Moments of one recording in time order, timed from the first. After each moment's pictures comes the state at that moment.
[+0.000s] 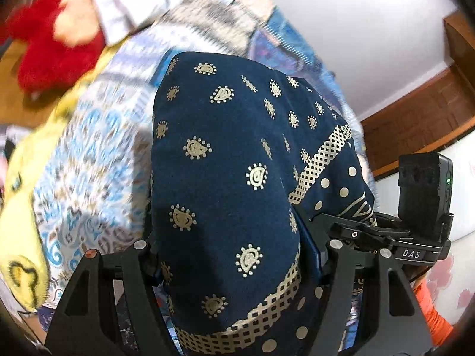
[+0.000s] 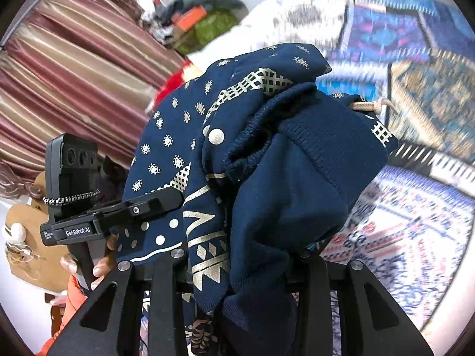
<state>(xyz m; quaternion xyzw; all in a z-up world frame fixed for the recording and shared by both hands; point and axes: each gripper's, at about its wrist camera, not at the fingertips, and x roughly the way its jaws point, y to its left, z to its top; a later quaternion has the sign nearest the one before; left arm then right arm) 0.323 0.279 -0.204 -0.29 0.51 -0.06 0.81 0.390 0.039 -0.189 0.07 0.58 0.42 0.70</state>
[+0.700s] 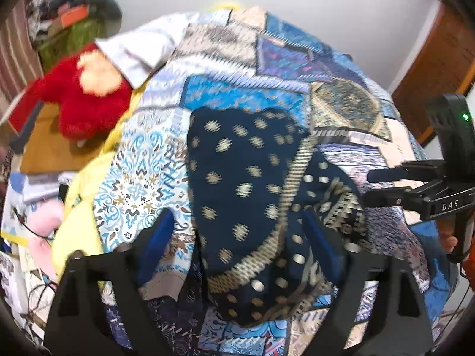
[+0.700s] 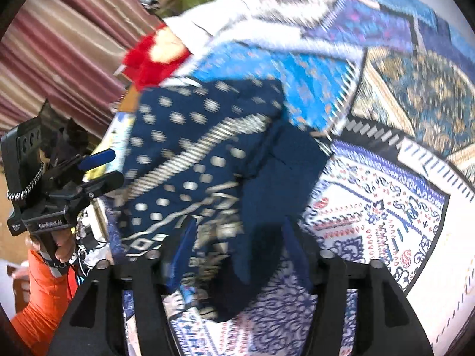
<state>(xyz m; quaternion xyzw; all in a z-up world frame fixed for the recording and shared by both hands) 0.278 0.251 -0.183 -0.10 0.47 0.00 0.88 0.384 0.037 -0.209 -0.04 0.57 0.39 0.72</state>
